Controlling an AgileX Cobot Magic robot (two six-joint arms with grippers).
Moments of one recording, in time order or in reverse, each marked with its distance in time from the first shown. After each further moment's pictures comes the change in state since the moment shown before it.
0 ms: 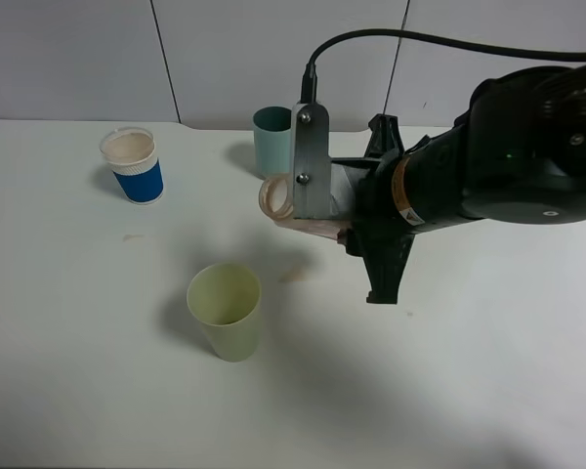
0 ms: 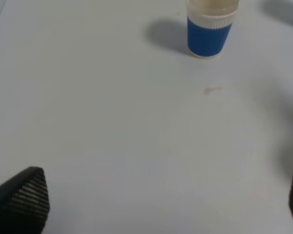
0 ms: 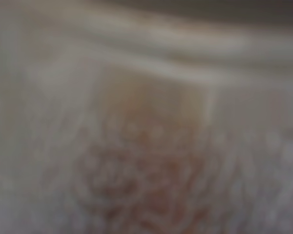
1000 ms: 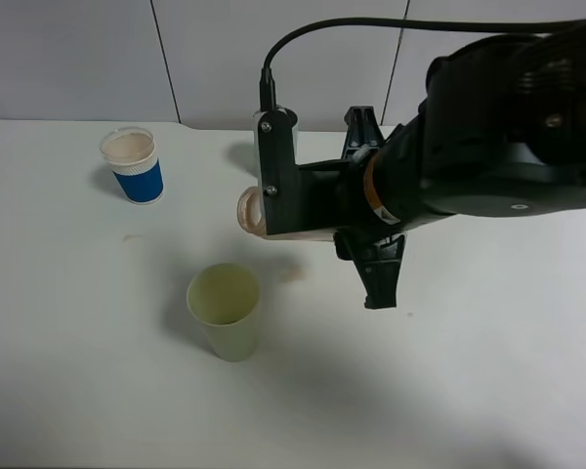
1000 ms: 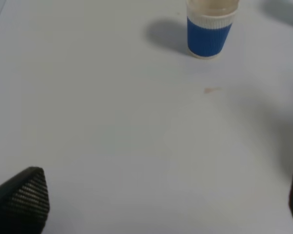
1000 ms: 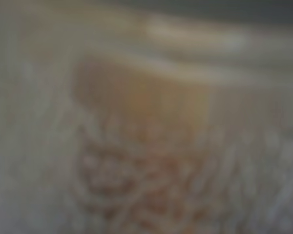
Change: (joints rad) left arm 0.000 0.000 0.000 0.000 0.000 0.000; right arm 0.128 0.014 -0.092 0.026 0.235 -0.089
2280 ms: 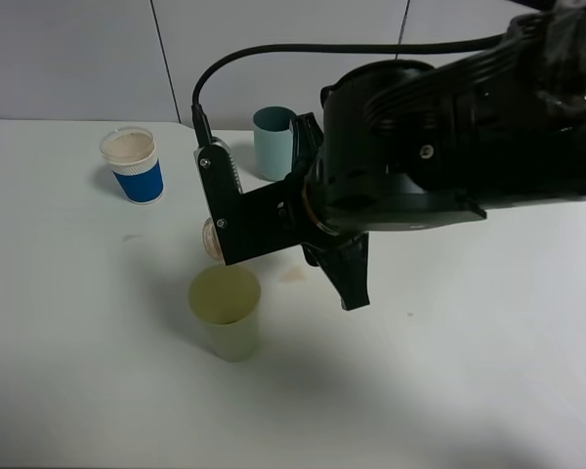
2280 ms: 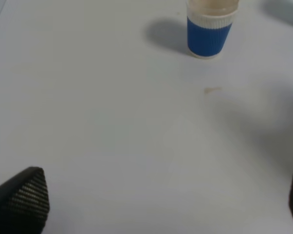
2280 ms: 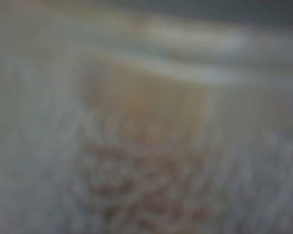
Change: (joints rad) left arm 0.000 0.000 0.000 0.000 0.000 0.000; right arm 0.092 0.149 -0.135 -0.086 0.134 -0.053
